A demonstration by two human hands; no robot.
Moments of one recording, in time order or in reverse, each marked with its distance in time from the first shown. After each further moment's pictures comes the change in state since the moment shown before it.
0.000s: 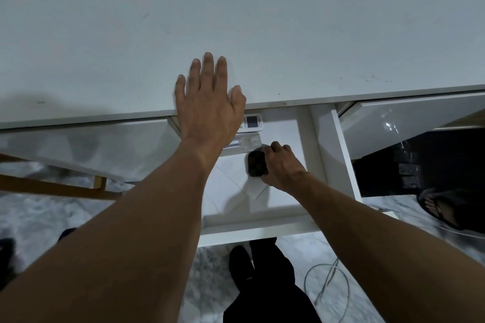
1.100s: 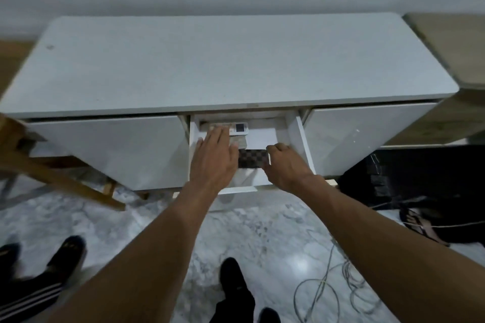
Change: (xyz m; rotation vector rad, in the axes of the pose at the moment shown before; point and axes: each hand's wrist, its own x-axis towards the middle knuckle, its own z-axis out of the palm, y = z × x) left_hand -0.136 0.037 -0.074 -0.304 -0.307 -0.009; right_hand -0.168 -0.005 -0.078 0.017 0.171 -0.038
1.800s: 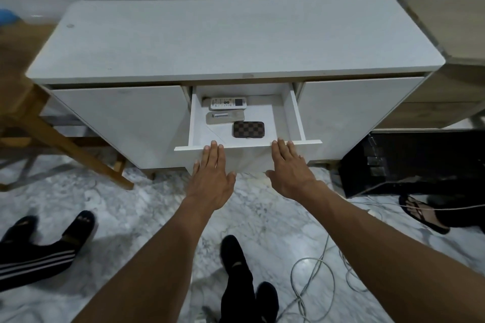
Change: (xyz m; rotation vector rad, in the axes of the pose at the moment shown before) left_hand -0.126 -0.009 0.058 0.176 -0.204 -0.069; right_hand -0.091 0.026 0.071 0.010 -0.061 0.031
